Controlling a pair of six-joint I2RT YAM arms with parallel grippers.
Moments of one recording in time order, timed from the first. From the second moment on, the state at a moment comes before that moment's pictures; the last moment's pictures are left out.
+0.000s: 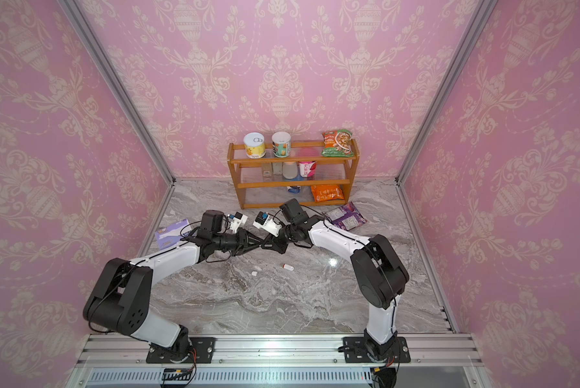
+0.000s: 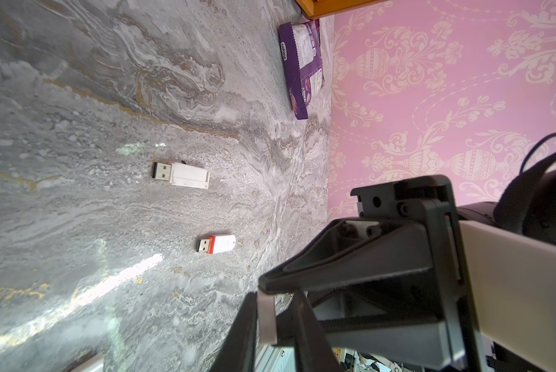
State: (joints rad) left arm -0.28 1.55 0.80 0.01 0.88 -0.83; right arm 0.62 1.84 1.32 -0.34 -0.61 -0.34
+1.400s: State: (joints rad) left arm -0.19 1.69 0.65 0.26 0.82 -1.40; right arm 0.62 1.75 1.16 -0.30 -0.29 -0.44
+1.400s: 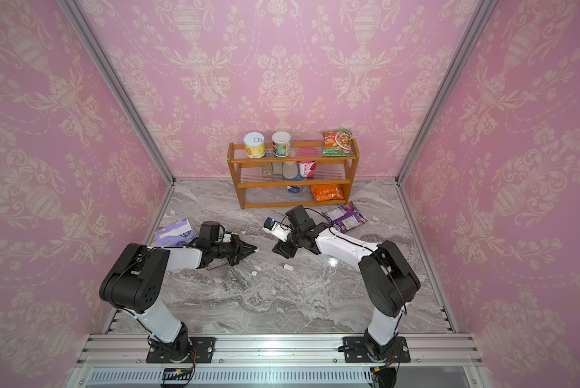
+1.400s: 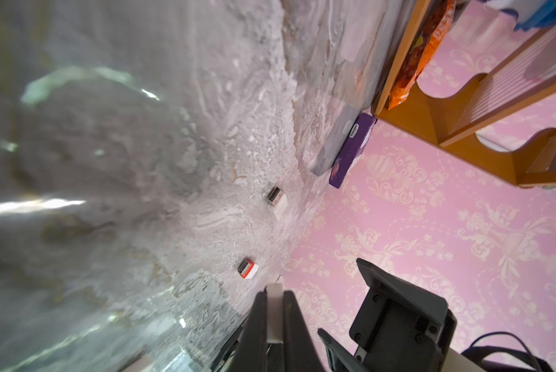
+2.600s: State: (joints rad) left arm -0.12 1.64 0.80 -0.30 0.77 -1.60; right arm 0.60 2.09 1.54 -0.69 -0.23 -0.58
